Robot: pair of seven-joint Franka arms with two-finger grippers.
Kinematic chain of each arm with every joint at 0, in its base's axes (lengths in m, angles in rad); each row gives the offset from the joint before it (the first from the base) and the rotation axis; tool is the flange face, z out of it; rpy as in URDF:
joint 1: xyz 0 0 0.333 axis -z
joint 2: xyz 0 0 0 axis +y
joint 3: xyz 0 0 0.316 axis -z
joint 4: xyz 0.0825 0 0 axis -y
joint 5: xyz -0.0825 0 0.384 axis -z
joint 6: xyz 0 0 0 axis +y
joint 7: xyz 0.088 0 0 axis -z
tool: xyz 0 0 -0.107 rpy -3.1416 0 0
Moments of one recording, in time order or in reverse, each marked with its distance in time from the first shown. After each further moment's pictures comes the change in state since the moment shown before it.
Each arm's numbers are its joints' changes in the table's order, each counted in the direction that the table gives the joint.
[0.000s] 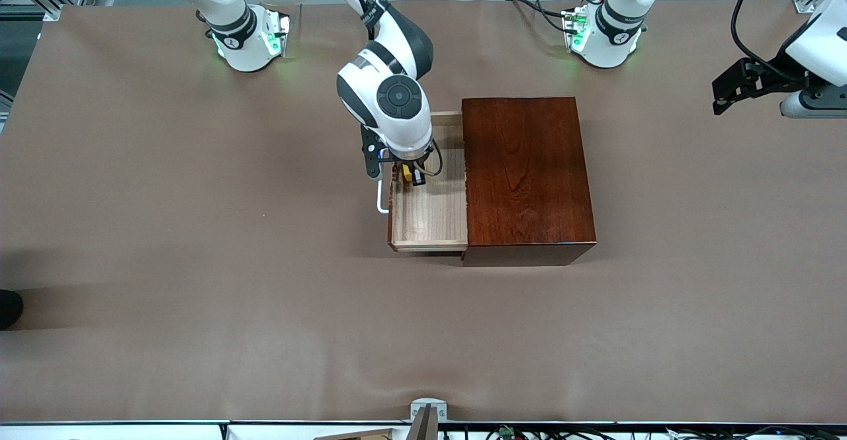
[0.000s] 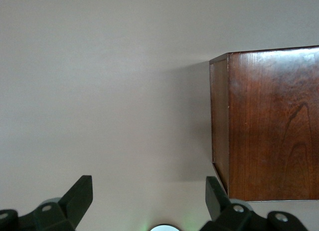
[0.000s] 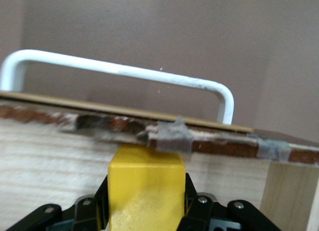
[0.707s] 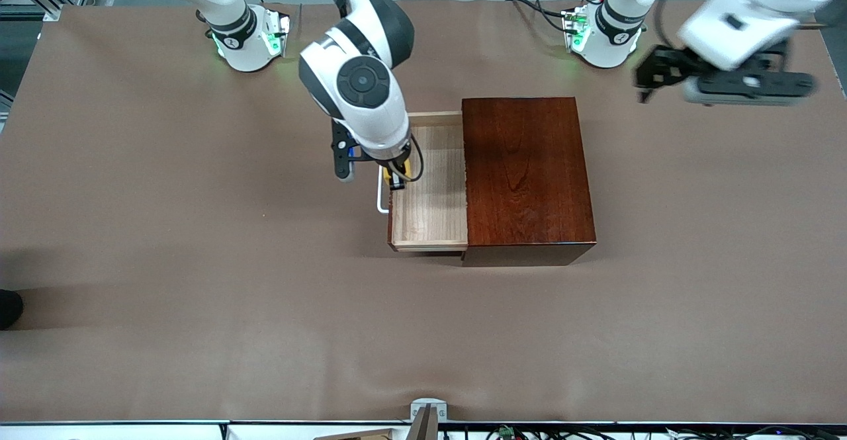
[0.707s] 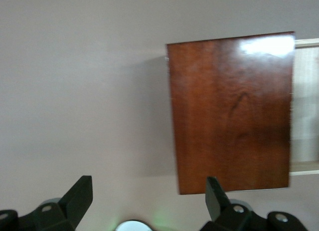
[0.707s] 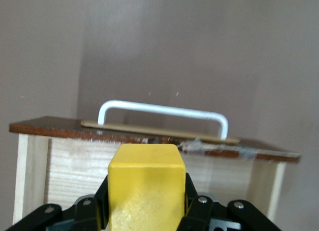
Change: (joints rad) left arm 0.007 0.016 0.251 0.001 0.034 0.002 -0.262; right arm 0.083 -0.081 0.020 0.133 0.003 0.236 -0.082
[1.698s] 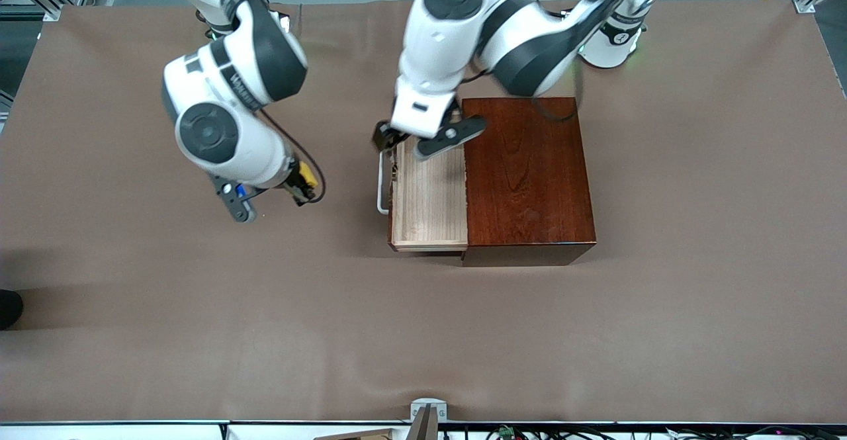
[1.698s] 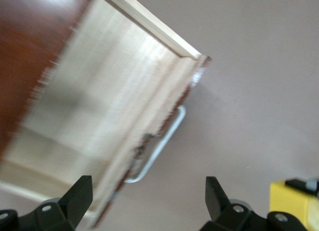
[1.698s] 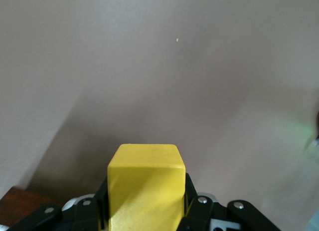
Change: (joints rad) left arm 0.461 0.565 0.106 0.189 -0.099 -0.610 -1.224; right arm 0.287 -0.105 0.006 -0.091 0.000 0.209 -0.715
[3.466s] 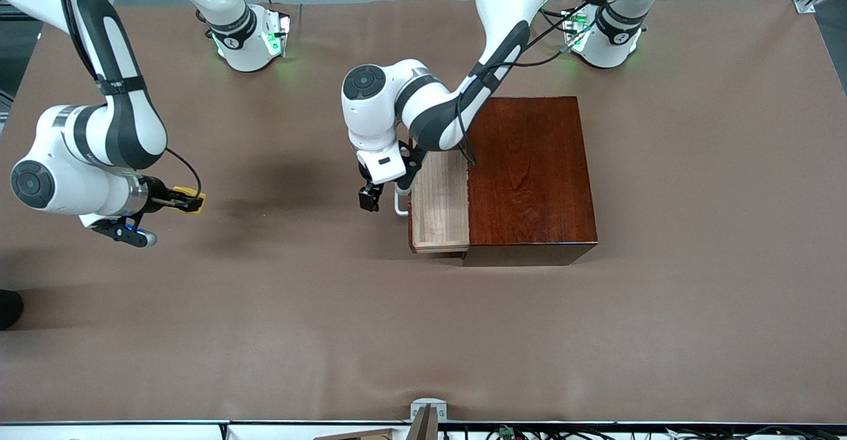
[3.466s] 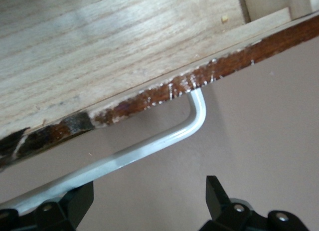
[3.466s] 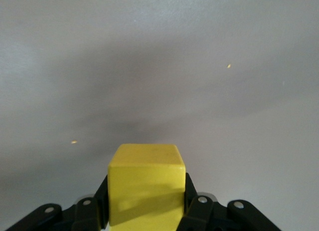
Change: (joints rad) left arm 0.411 0.344 -0.456 0.211 0.015 -0.023 -0.634; right arm 0.491 -0.072 0.004 -0.477 0.057 -0.385 -1.185
